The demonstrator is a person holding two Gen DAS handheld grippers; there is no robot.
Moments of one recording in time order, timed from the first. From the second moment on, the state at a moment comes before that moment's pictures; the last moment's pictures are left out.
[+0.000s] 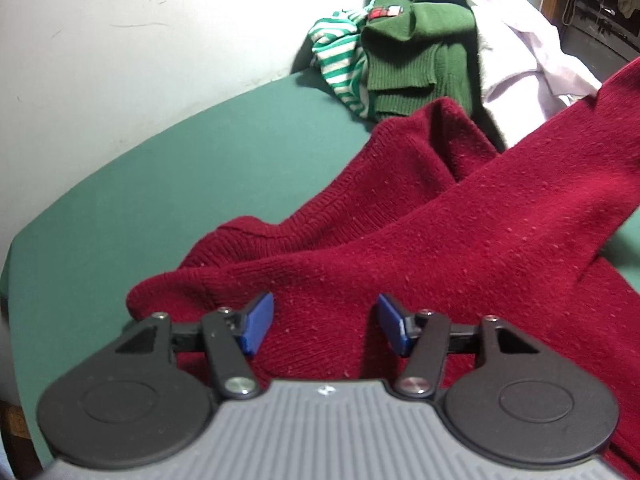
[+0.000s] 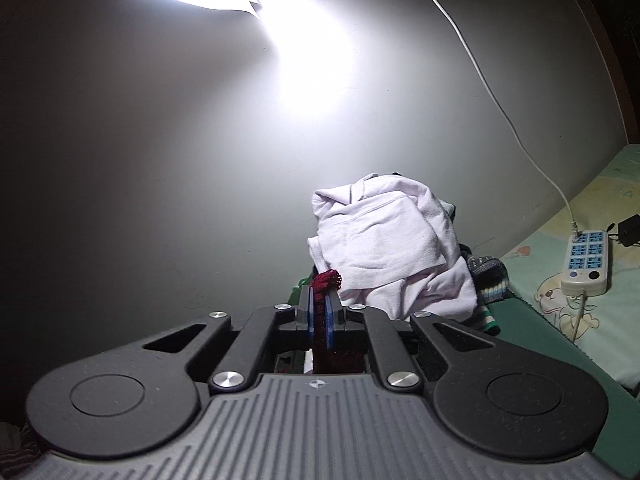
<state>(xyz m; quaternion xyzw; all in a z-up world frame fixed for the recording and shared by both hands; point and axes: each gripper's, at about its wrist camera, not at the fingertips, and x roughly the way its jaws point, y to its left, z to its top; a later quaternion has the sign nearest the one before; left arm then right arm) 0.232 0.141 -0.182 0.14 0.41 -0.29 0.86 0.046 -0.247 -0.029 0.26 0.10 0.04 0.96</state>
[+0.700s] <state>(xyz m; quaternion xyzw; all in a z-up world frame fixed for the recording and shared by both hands) 0.229 0.146 -0.179 0.08 0.39 -0.25 0.88 0.008 -0.157 -0.006 0.37 0.11 0.24 0.89</state>
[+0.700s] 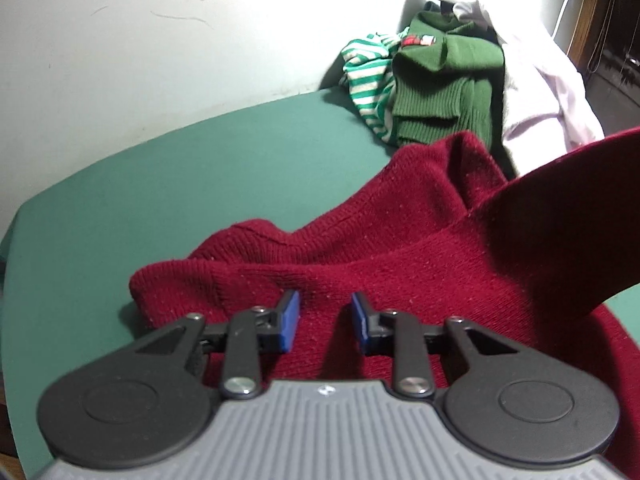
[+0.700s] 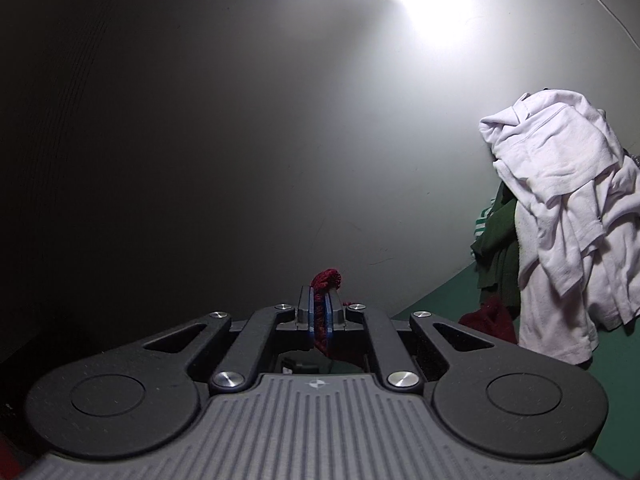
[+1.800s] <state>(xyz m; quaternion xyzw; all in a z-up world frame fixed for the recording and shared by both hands) 0.181 0.164 -0.171 0.10 0.38 -0.29 0.87 -0.032 -0.064 -0.031 0.36 0.26 0.45 0.77</state>
